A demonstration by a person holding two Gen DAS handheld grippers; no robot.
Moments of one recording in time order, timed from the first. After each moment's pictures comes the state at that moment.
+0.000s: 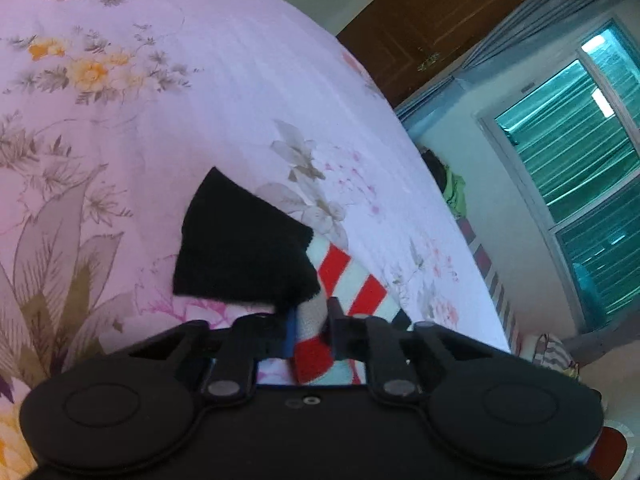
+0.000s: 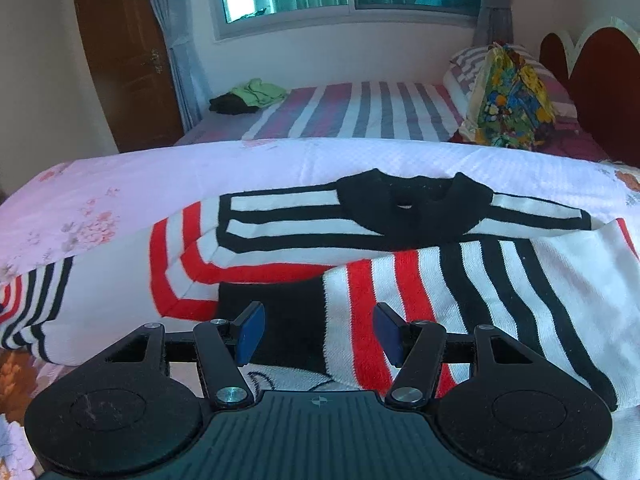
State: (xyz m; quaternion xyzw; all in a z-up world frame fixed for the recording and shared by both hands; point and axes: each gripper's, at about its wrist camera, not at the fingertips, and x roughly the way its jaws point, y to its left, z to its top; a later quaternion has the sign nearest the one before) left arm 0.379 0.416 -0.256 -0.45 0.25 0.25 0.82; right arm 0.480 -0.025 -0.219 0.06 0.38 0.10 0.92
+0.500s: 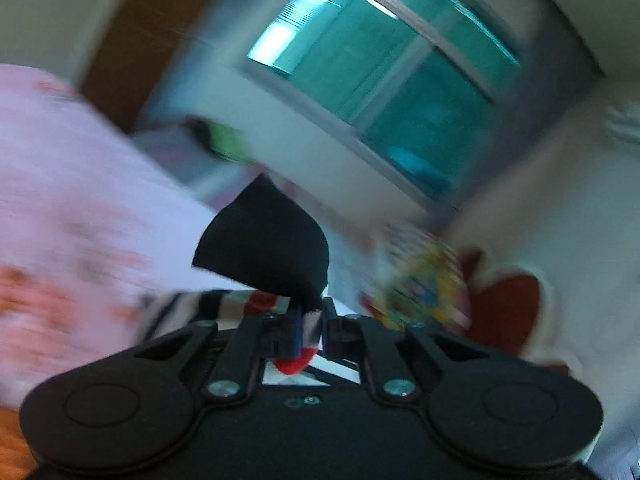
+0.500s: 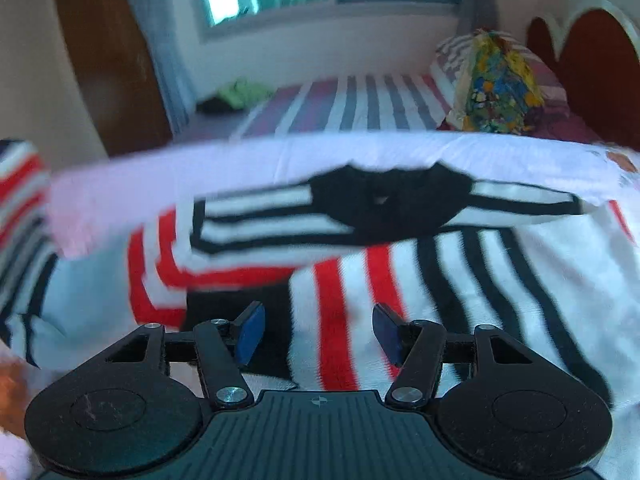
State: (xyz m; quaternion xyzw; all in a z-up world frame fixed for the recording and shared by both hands) left arm 0.461 0.216 -0.139 -0.29 0.23 -0.07 0.93; right arm 0.479 -0.068 -0.216 0.11 0.38 0.09 0.92
